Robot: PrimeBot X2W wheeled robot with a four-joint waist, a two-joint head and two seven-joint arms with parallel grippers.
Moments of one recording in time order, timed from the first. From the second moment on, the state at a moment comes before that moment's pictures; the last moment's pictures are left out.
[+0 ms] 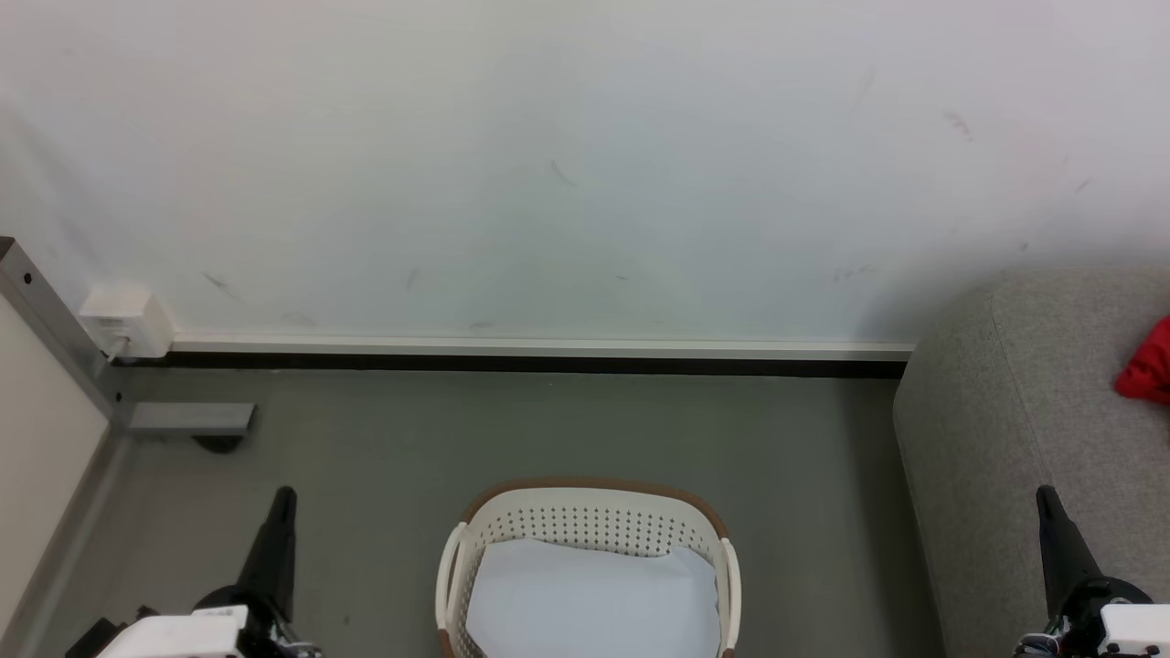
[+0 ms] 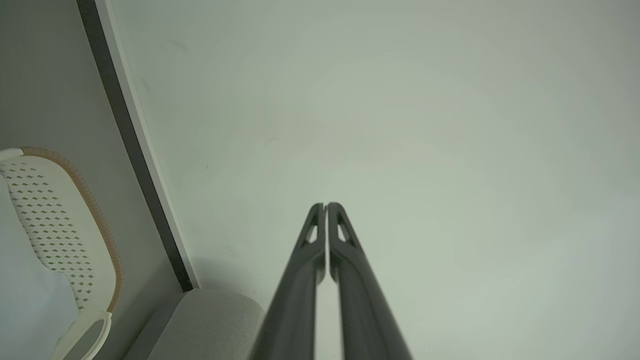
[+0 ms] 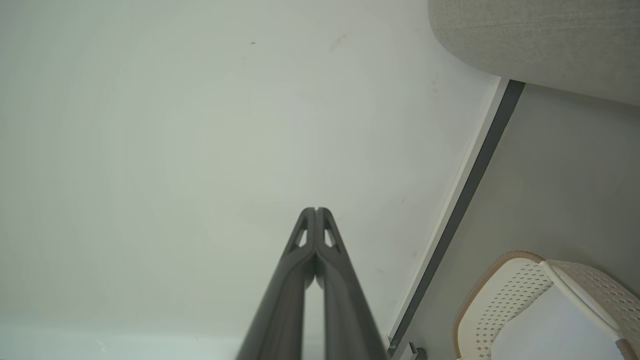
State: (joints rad) left arm -0.11 0.05 0.11 0.25 -1.61 -0.13 0.11; right arm -0.10 -0.05 -0.11 0.24 1.61 0.13 0.11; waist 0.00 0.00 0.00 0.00
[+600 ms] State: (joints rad) left arm -0.11 0.05 0.11 0.25 -1.61 -0.13 0.11; right arm -0.10 -0.05 -0.11 0.24 1.61 0.13 0.11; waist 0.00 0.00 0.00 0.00
